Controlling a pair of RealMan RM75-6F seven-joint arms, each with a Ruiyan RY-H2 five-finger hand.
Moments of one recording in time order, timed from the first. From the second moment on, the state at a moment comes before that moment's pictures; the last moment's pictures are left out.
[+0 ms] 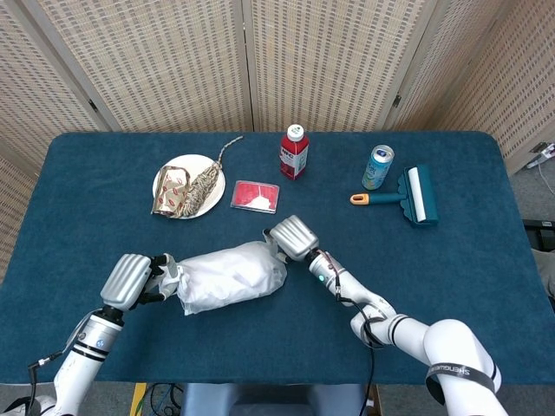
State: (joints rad) left arm -0.44 -1.29 -0.11 -1.79 1.41 1.23 0.01; right arm 1.00 -1.92 0.16 -0.77 -1.46 0.79 0.07
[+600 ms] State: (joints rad) left arm -0.43 -1.29 -0.11 -1.78 1.41 1.23 0.00; right arm 1.01 -1.94 0.15 -0.74 -1.46 0.79 0.09
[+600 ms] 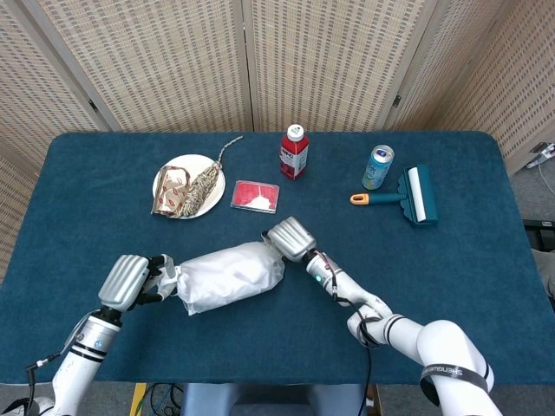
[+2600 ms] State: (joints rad) left arm -0.36 -1.26 -0.12 -1.66 1.33 1.25 -0.03; right arm 0.53 -1.36 0.12 -1.24 -1.33 1.14 -0.09
